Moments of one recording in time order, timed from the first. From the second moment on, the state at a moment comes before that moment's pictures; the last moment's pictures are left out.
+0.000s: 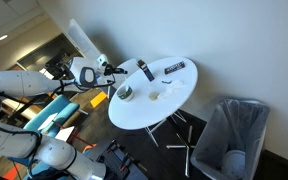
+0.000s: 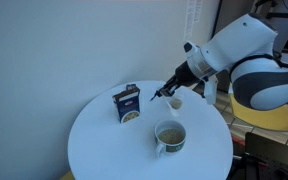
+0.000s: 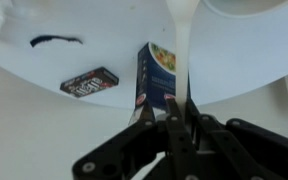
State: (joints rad) arm 0.33 -0.24 -0.28 -2.49 -0.34 2.99 0.25
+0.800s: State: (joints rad) arm 0.02 -0.25 -0.05 -2.42 -0.09 2.46 0.28
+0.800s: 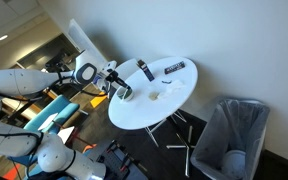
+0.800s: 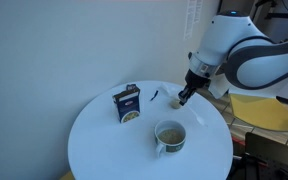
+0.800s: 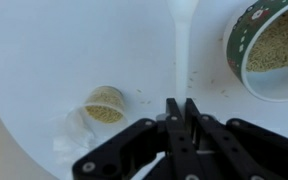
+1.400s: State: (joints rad) arm -0.05 -0.07 -0.05 -2.37 0.01 2.36 0.29
